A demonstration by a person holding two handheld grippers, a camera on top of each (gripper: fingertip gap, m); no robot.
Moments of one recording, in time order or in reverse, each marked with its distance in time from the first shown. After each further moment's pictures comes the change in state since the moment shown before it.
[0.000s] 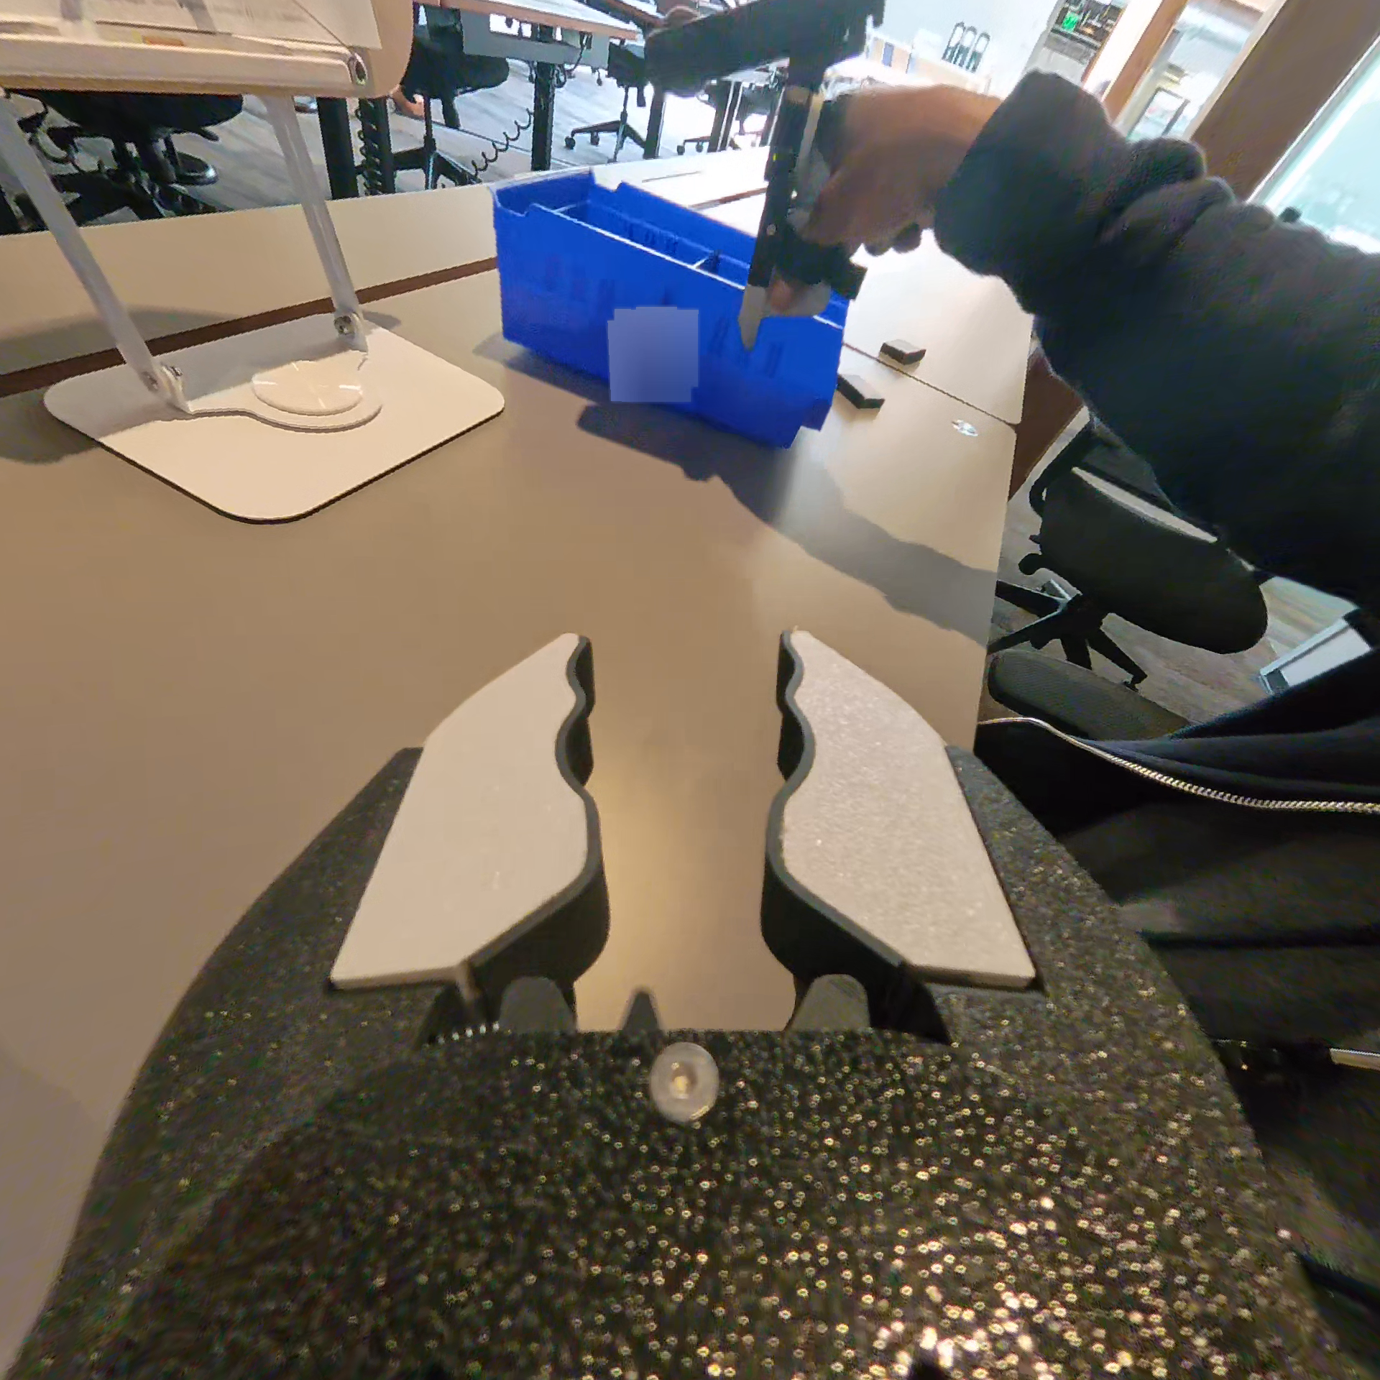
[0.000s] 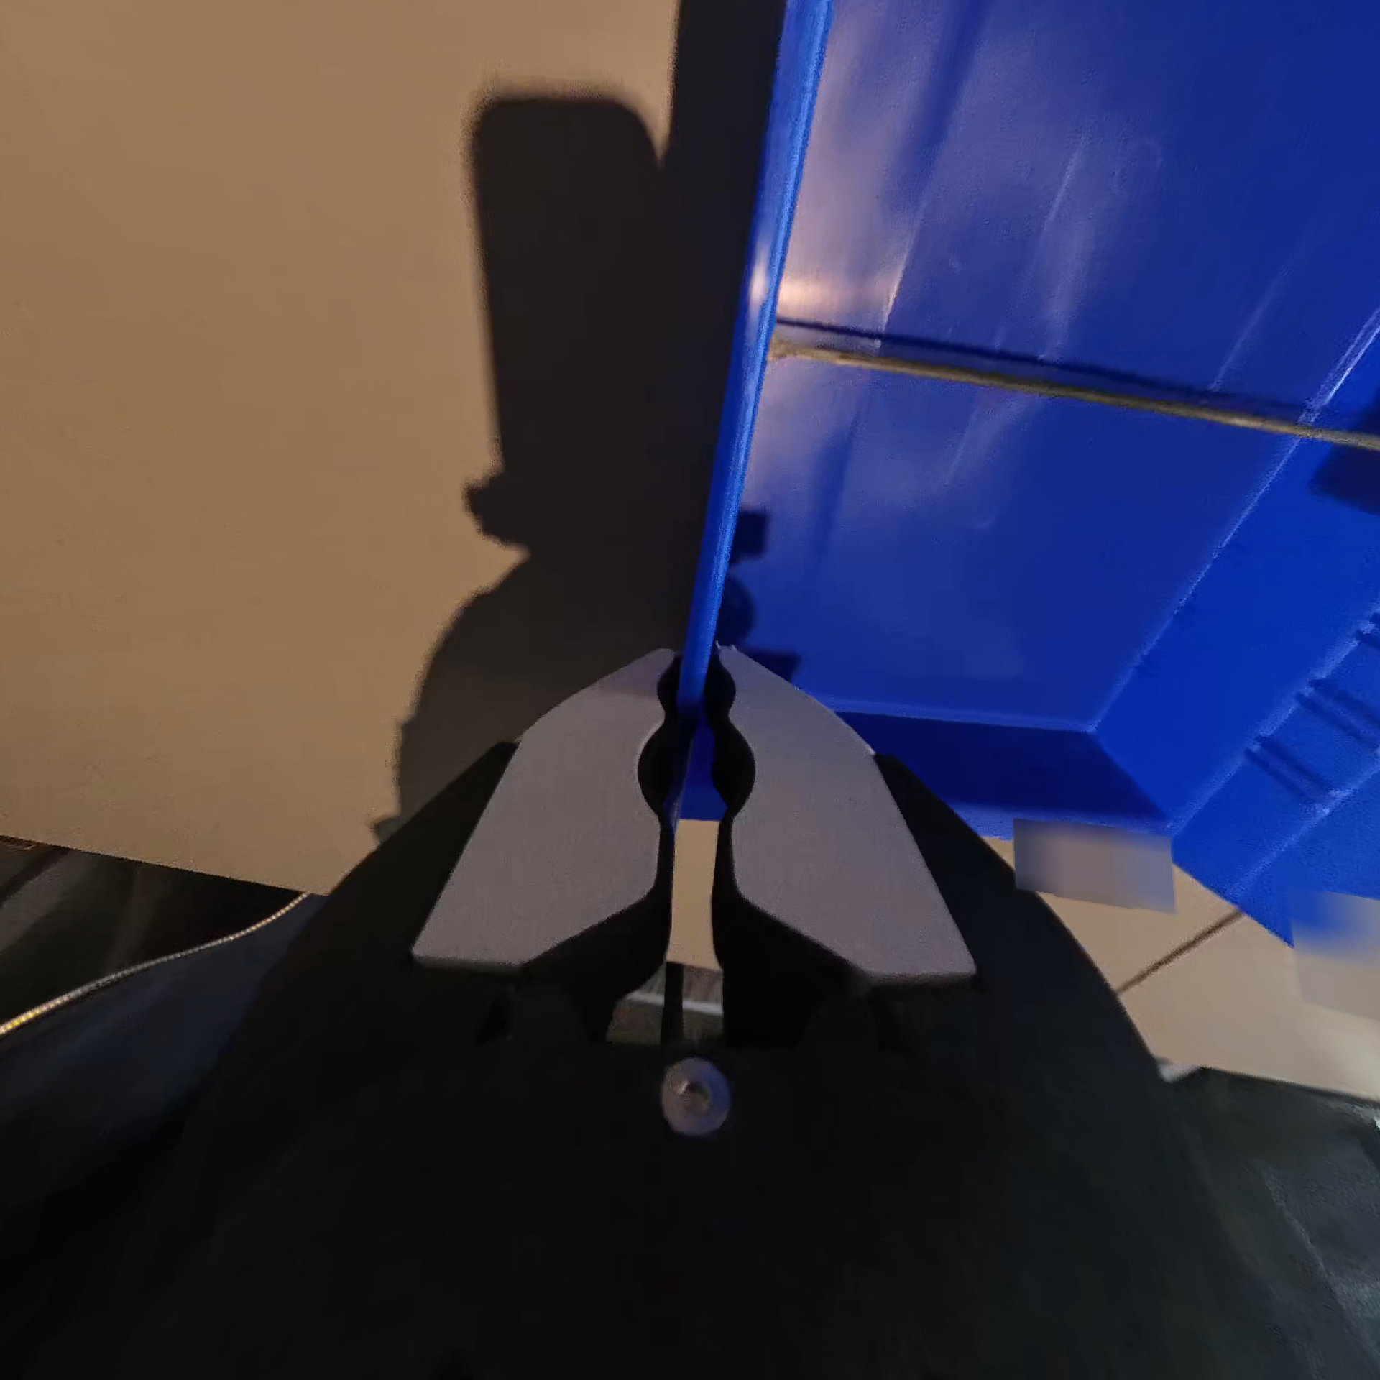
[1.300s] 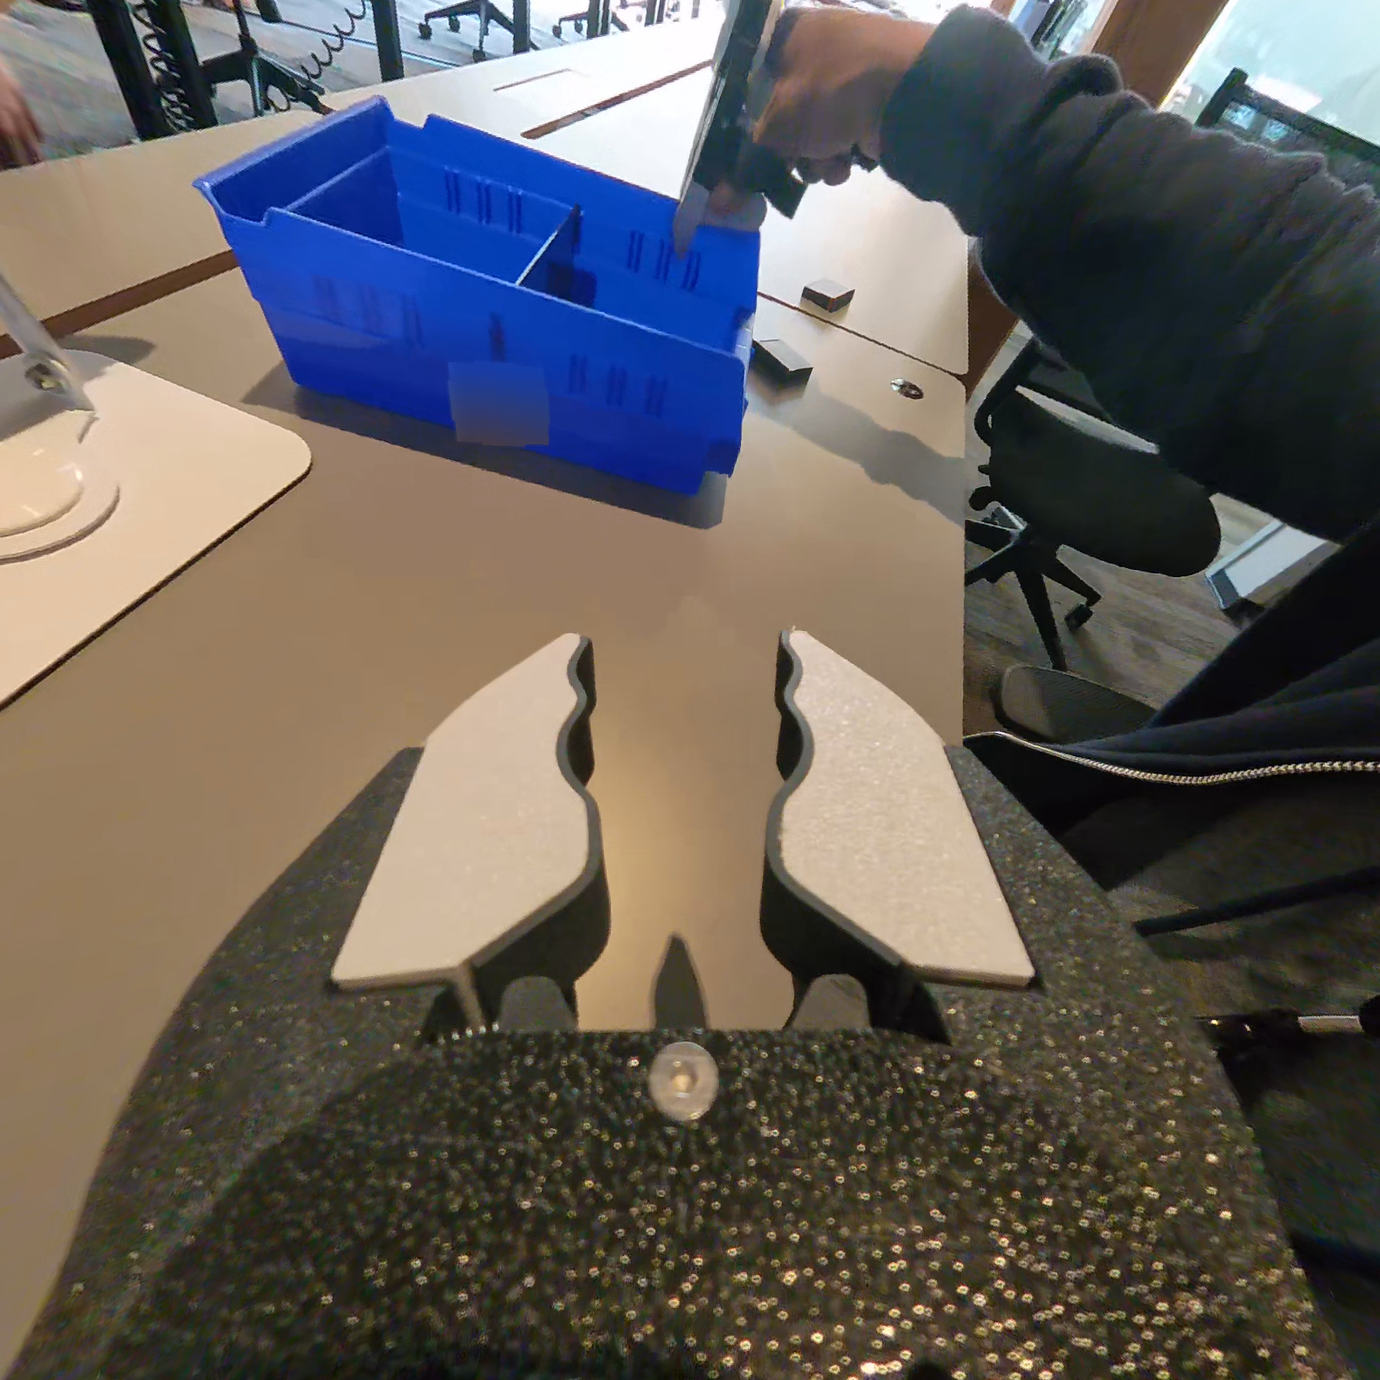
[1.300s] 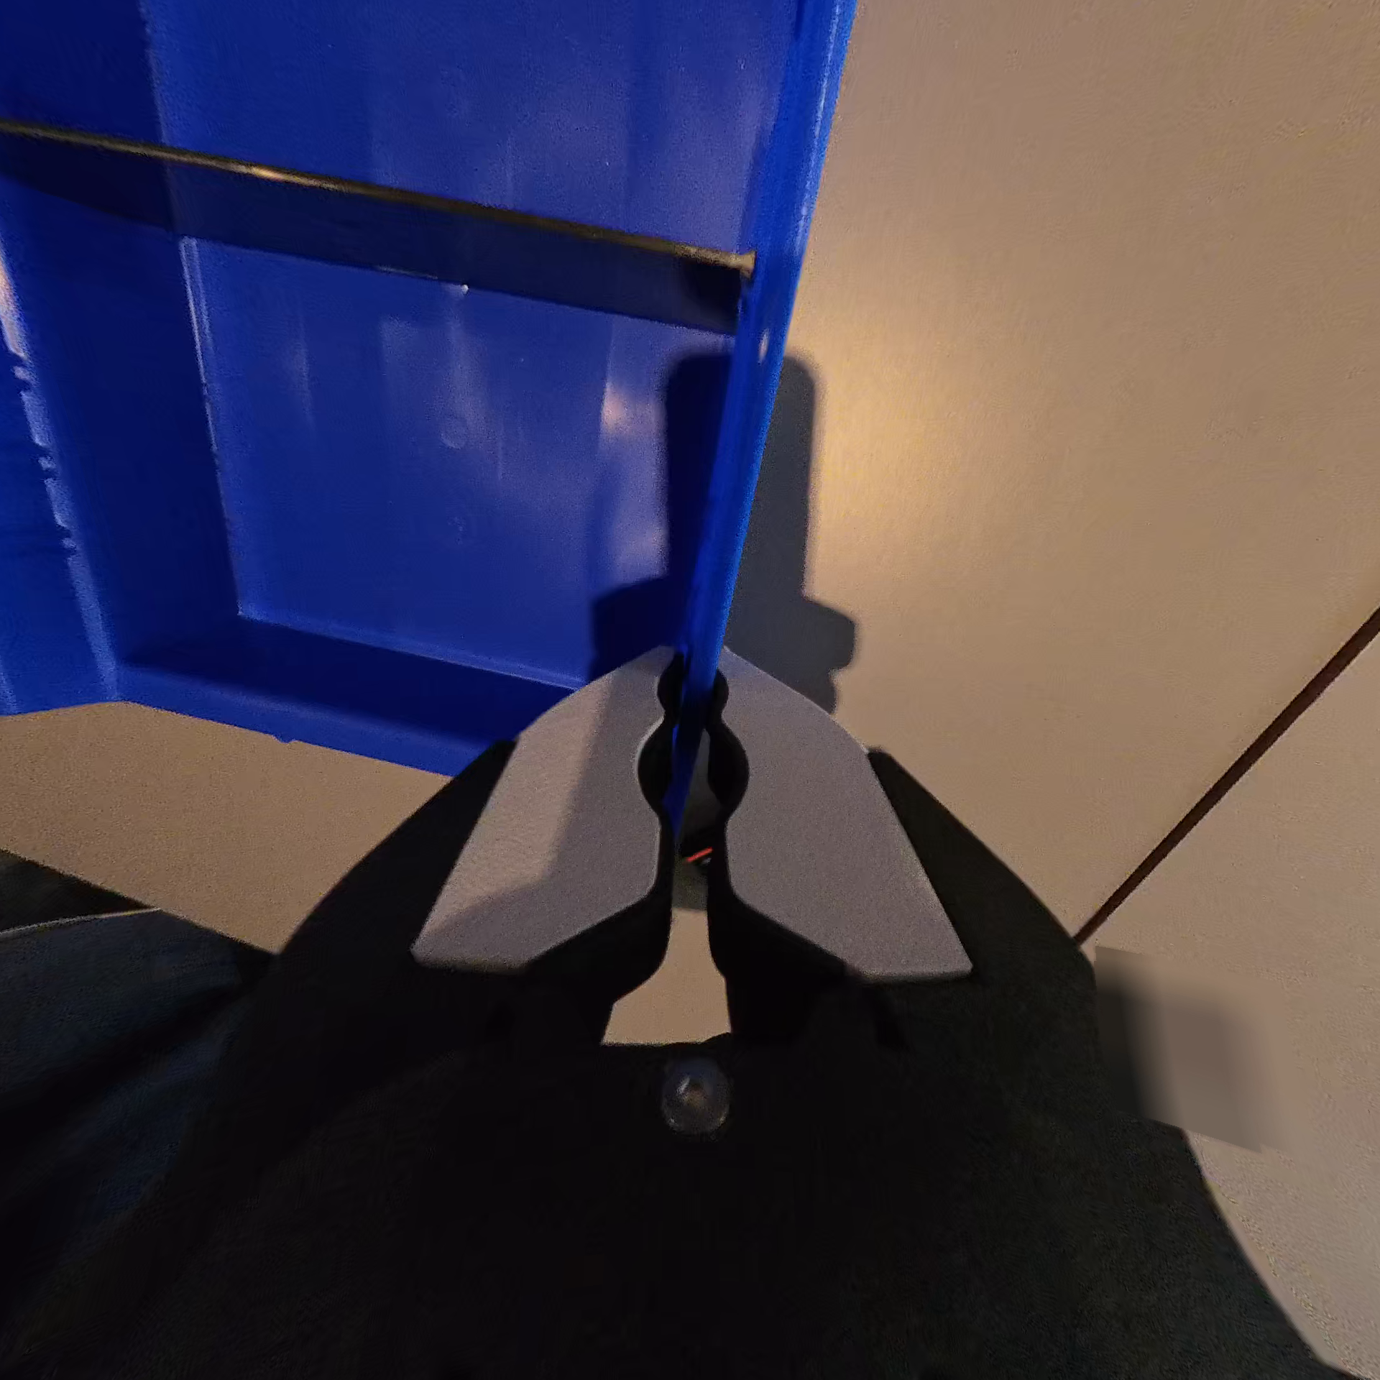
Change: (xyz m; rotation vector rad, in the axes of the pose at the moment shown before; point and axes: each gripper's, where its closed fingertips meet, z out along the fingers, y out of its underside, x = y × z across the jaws) left arm 0.046 -0.021 0.122 -0.104 0.121 0.070; right arm 0.170 0.036 0.008 0.227 -0.140 -0.017
